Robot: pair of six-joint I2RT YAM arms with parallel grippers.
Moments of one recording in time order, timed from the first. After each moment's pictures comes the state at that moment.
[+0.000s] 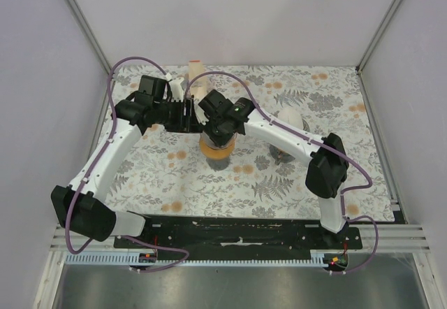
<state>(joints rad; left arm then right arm) -0.32 1.36 1.35 -0.86 0.43 -0.20 0.90 1.97 1.85 -0.90 -0.02 -0.03</state>
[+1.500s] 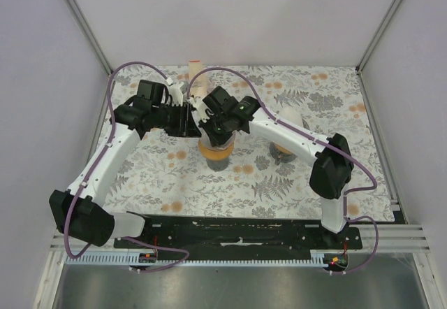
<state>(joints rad) -0.30 1.32 1.30 -0.84 0.52 -0.19 0.87 1.94 1.82 -0.85 -0.15 -0.01</state>
